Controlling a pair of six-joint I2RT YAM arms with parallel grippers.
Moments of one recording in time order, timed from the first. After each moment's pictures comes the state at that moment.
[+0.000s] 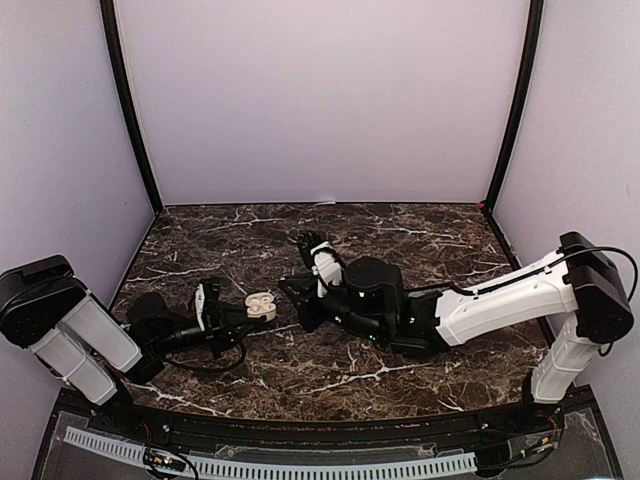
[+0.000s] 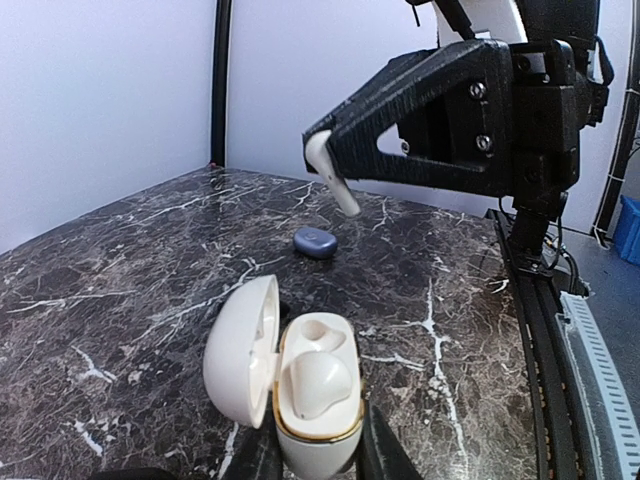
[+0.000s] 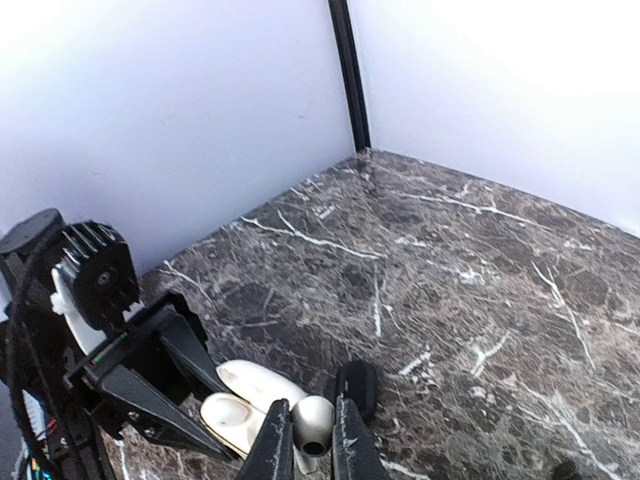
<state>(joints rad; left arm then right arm) -0.66 1.51 0.10 1.39 0.53 -0.08 1.25 1.69 0.99 0.49 0.31 0.25</state>
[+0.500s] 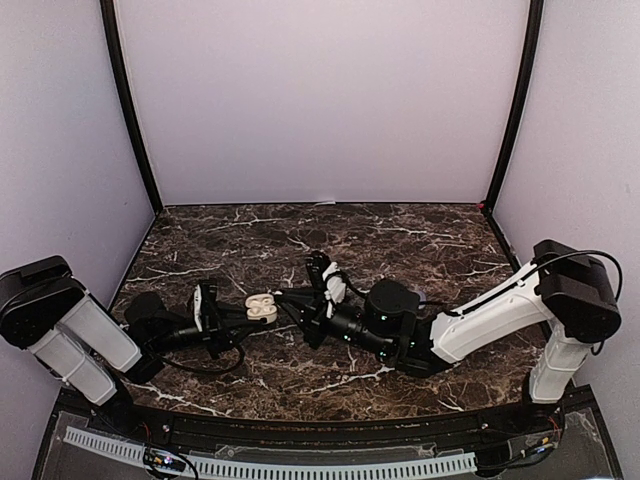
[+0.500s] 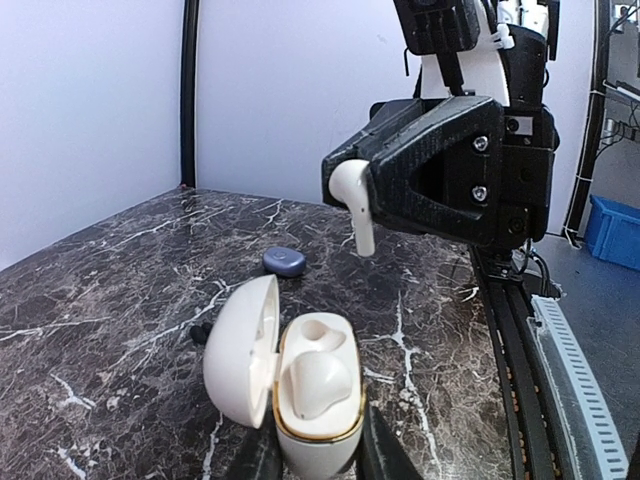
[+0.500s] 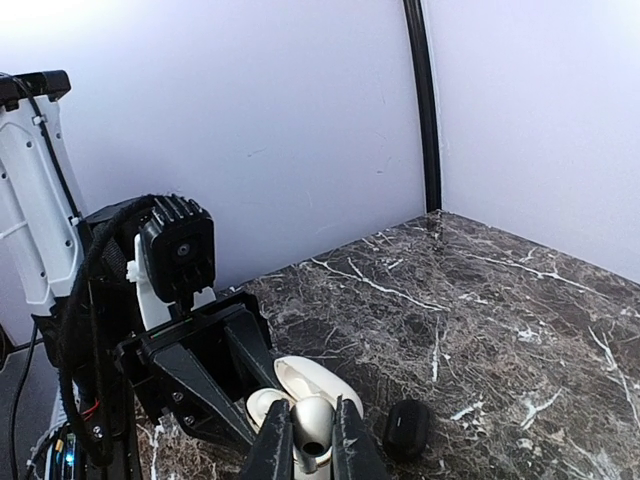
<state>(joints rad) -0.66 1.50 0.10 1.43 0.61 -0.09 1.25 1.76 0.81 0.98 0.12 0.15</state>
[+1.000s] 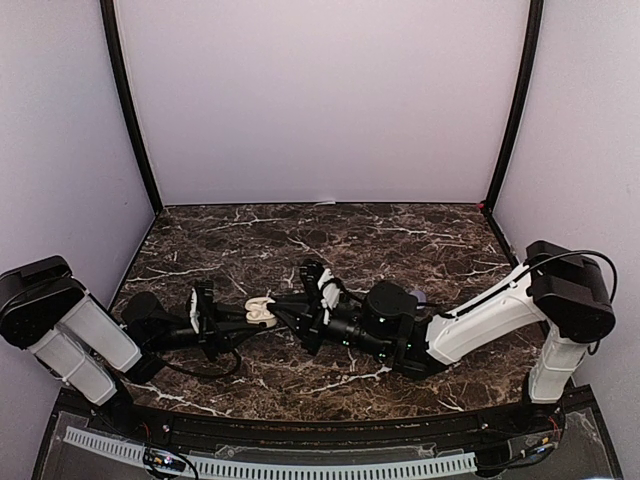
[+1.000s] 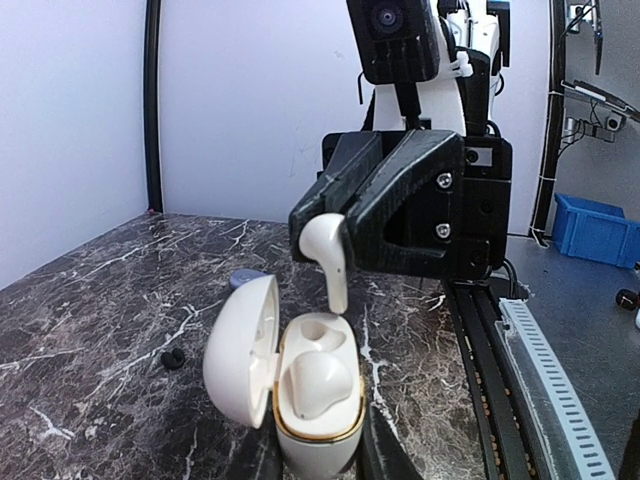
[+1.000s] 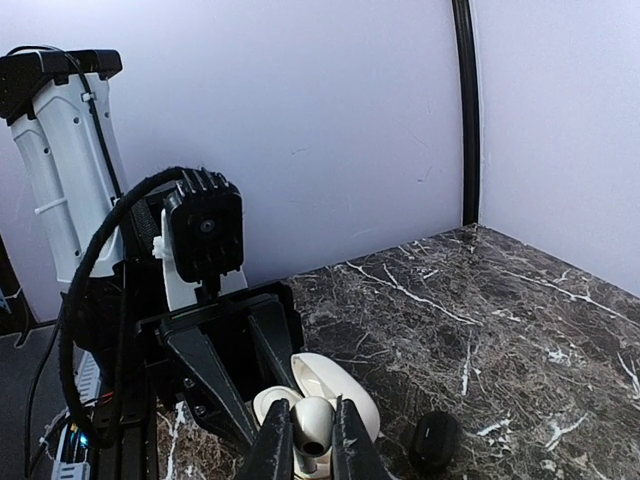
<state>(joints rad) -0.66 1.50 0.10 1.49 0.69 -0.10 1.25 1.79 0.82 1.05 0.01 0.10</state>
